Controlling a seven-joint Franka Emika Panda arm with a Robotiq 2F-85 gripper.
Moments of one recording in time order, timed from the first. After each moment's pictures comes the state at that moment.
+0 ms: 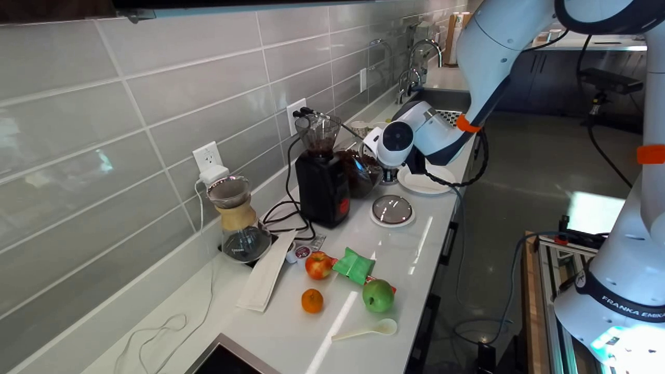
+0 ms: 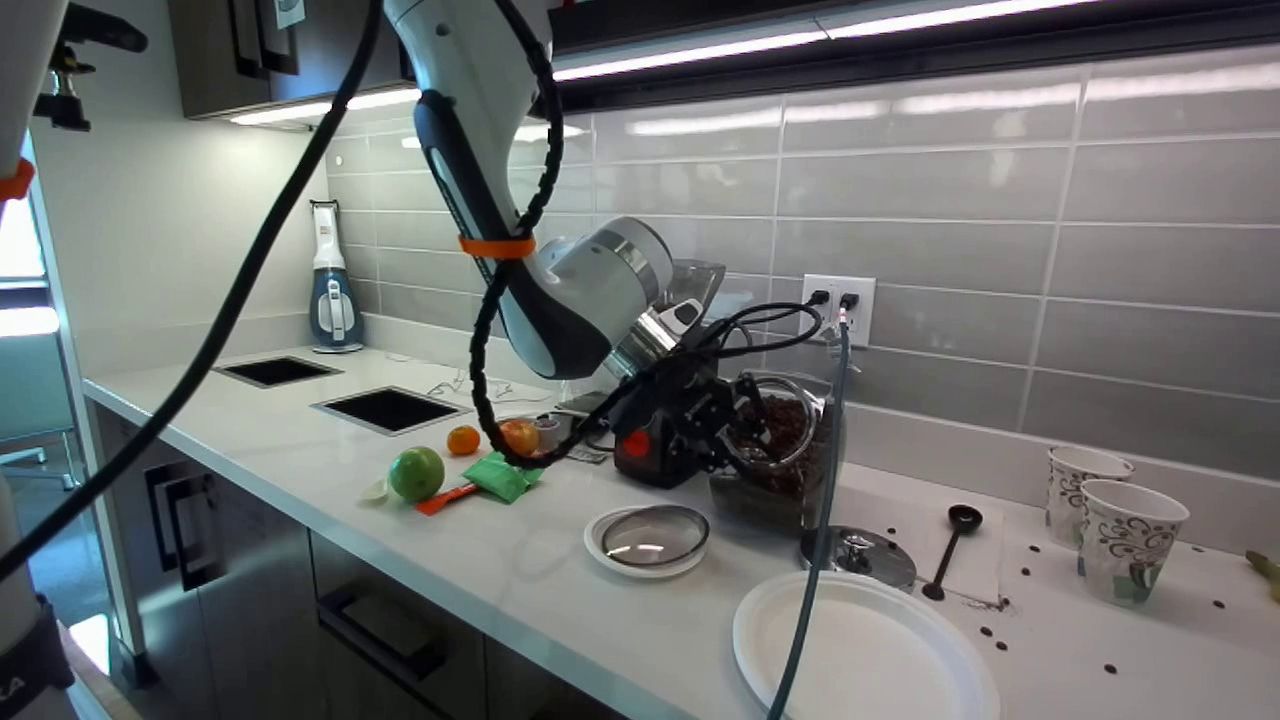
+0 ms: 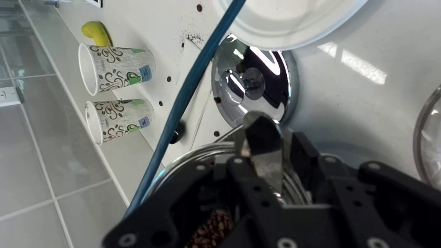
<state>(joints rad) -0.23 0.33 -0.12 -2.19 -1.66 2.60 0.71</state>
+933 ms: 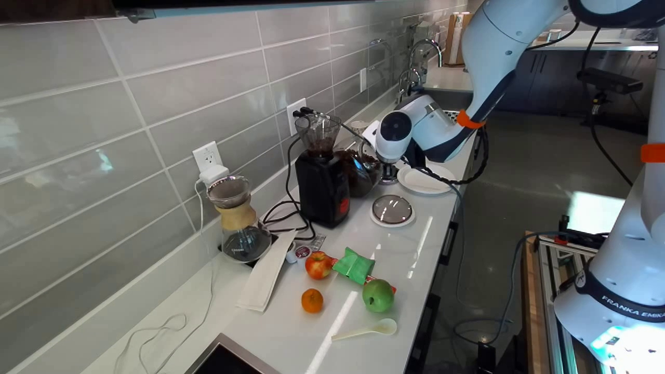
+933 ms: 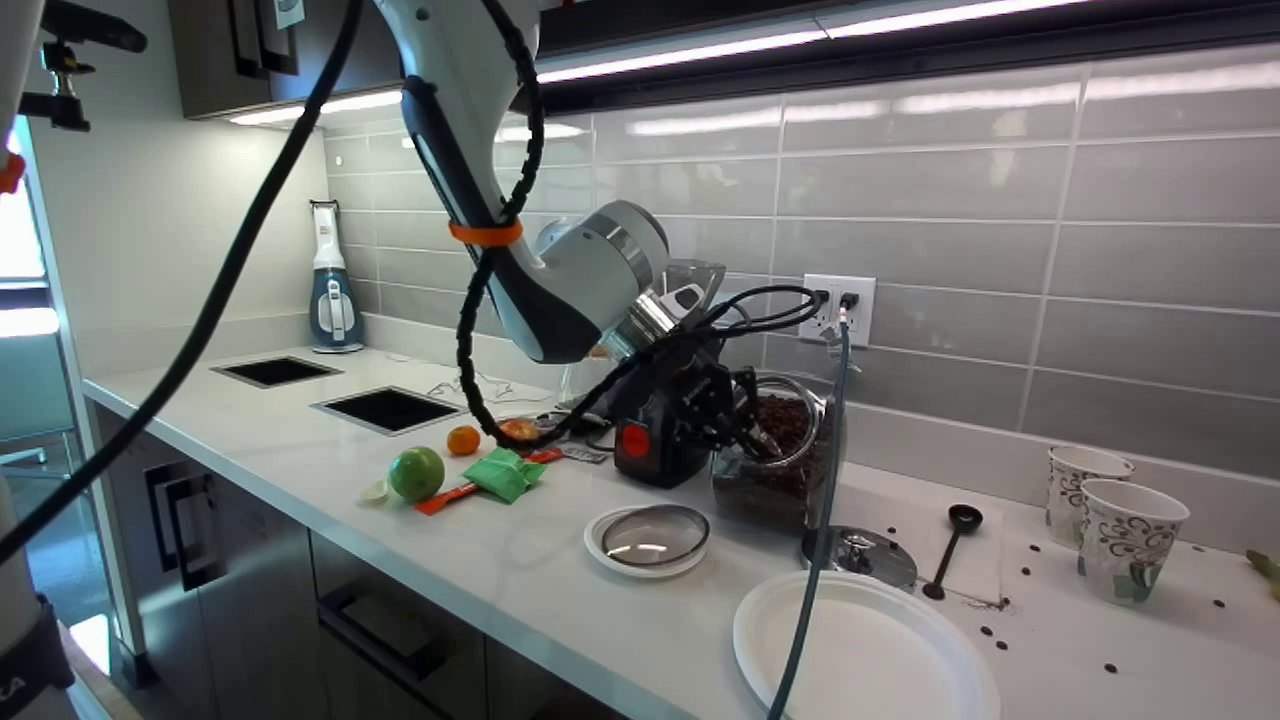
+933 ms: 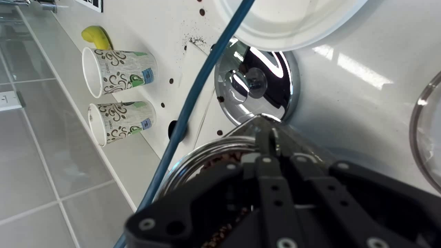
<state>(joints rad) -0.23 0.29 -0.12 -2.20 -1.55 2.60 0.61</state>
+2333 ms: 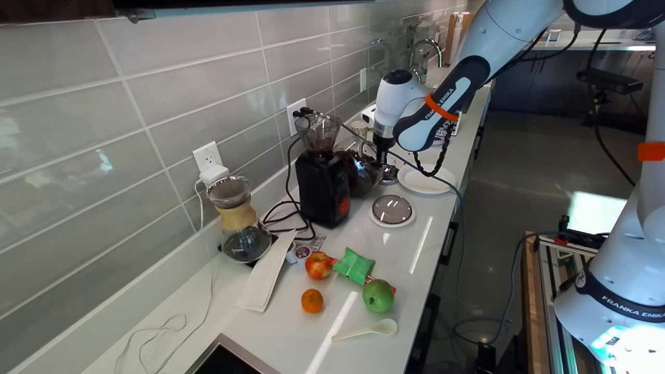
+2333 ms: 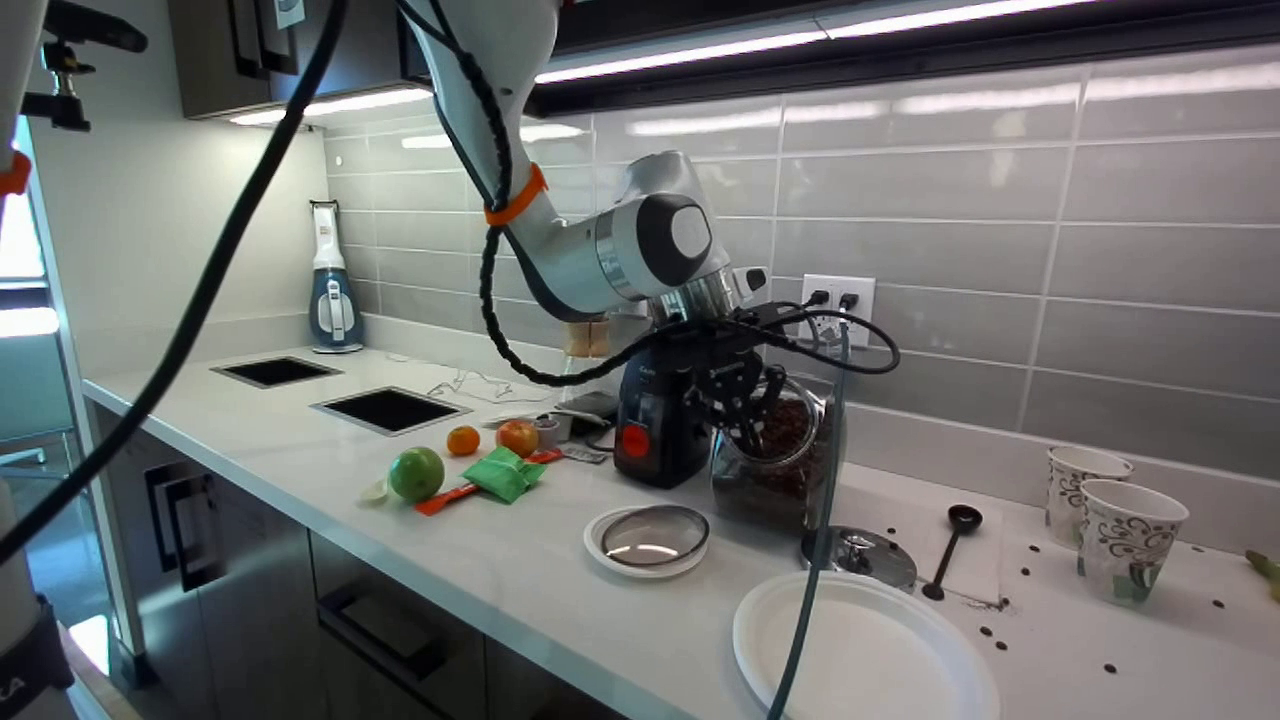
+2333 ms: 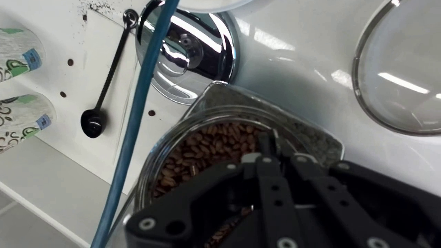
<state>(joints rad) -0.30 0.30 -0.11 -2.16 -0.49 2.79 -0.38</state>
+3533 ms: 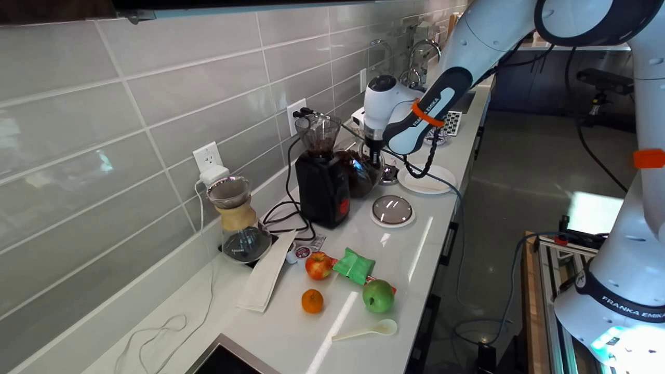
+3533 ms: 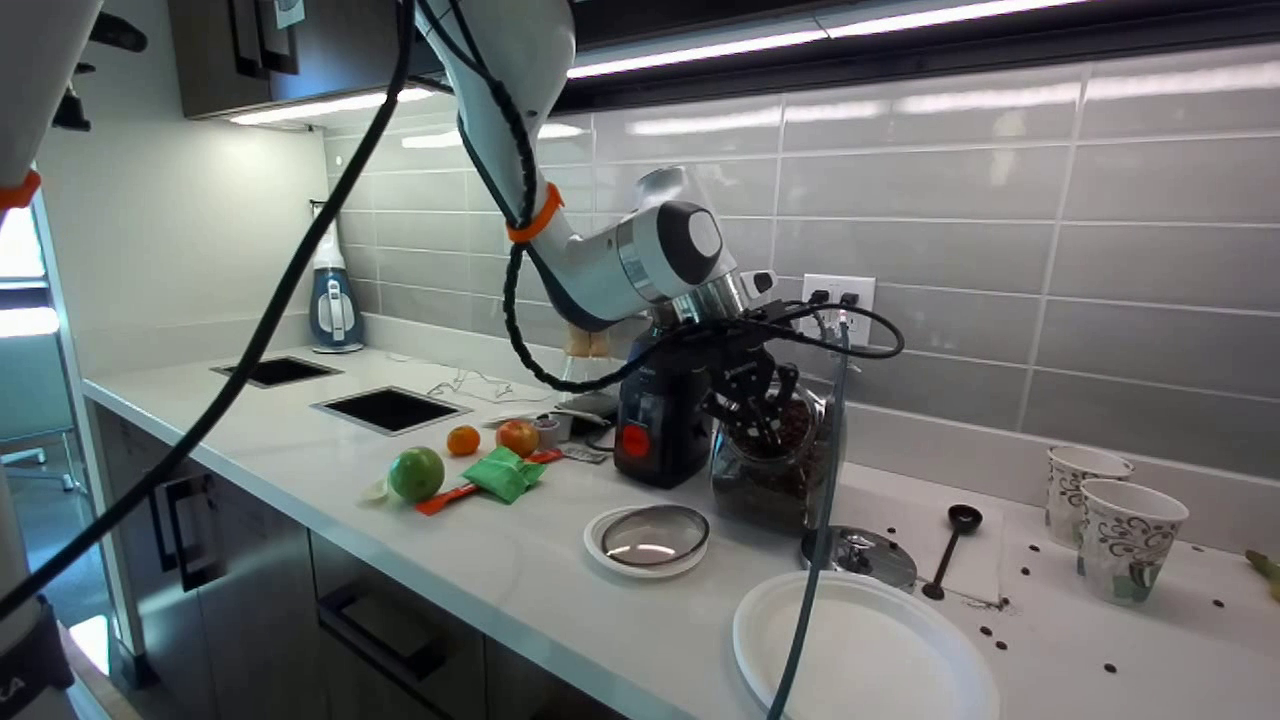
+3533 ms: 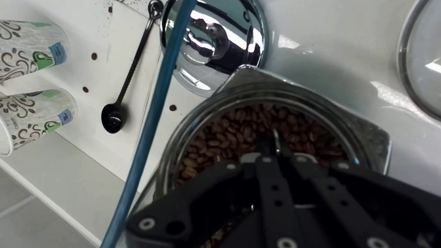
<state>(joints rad) -0.16 0.39 -0.24 -2.04 -0.56 2.75 -0.28</state>
